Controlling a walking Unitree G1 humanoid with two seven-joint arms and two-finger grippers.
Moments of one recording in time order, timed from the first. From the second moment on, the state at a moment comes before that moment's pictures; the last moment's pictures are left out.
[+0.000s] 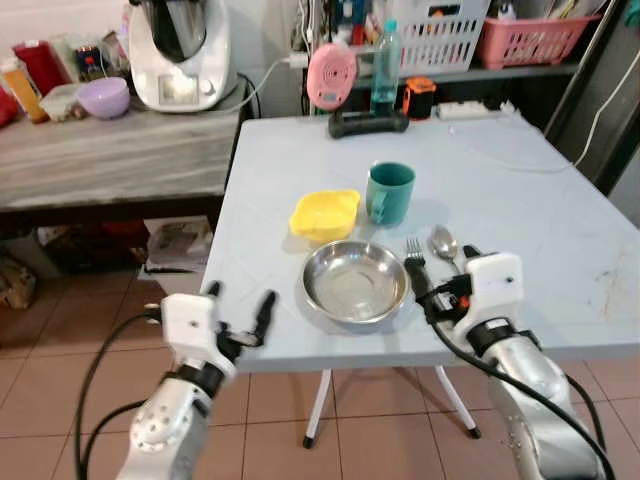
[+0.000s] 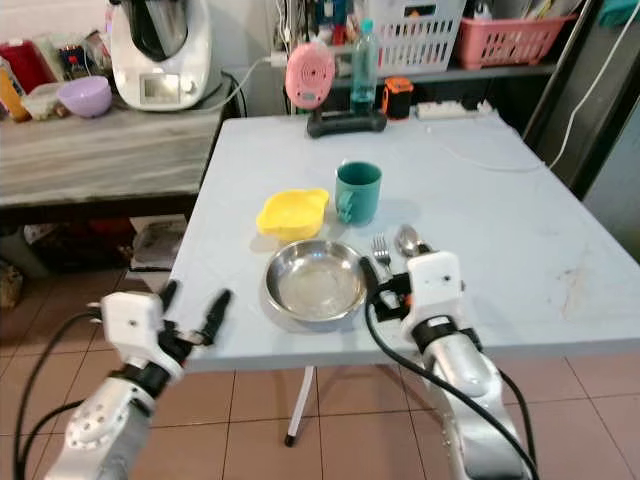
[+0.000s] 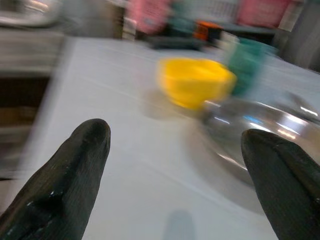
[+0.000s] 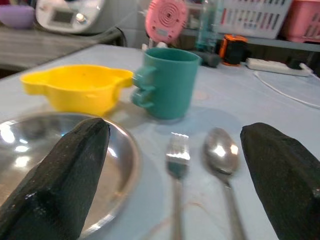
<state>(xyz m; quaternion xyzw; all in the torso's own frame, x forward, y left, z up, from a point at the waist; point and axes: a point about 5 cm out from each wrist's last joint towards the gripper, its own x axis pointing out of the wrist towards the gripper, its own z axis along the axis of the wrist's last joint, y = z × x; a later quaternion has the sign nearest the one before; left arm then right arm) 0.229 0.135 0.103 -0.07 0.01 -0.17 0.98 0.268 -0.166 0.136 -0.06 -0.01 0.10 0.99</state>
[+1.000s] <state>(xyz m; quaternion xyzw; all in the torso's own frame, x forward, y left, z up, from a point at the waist) 0.210 0.141 0.104 0.00 0.04 -0.30 0.95 0.299 -0.155 0.136 0.02 0.05 0.06 1.00</state>
